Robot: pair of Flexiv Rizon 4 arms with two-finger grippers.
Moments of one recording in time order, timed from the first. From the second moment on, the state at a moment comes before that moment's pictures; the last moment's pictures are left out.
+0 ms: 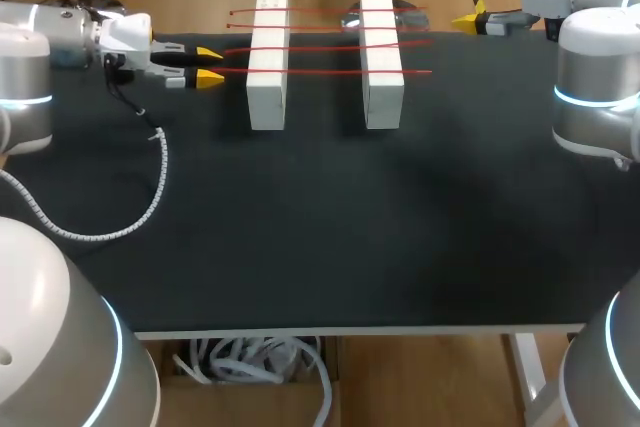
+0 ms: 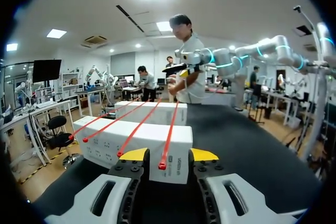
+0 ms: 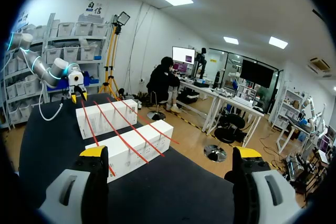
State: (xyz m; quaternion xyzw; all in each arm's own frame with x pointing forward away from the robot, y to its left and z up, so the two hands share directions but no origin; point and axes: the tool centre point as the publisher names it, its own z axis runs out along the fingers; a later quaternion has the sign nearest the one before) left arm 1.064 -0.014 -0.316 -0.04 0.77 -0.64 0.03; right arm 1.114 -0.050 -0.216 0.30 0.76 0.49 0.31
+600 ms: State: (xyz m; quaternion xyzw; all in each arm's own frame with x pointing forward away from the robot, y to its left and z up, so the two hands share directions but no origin) left arm 1.067 -0.016 -0.320 -0.04 0.77 -0.63 0.03; right arm 1.114 -0.050 -0.216 0.30 0.76 0.49 0.31
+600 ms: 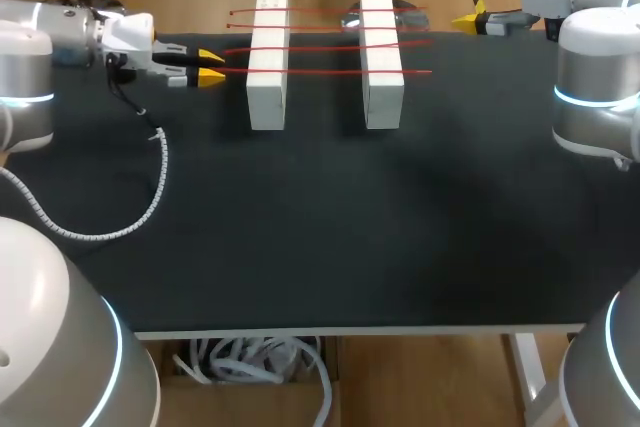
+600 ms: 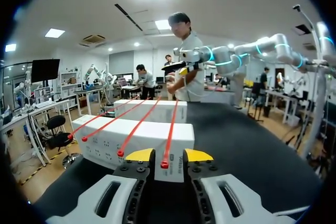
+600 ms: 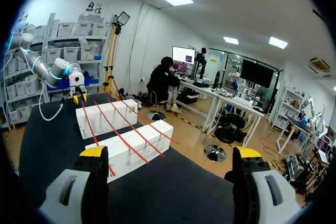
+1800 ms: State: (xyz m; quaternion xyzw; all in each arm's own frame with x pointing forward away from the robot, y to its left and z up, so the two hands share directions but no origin) left arm 1.069 -0.012 -0.323 -0.04 0.77 -0.63 0.03; right arm 1.114 -0.050 -0.216 0.30 0.76 0.49 0.31
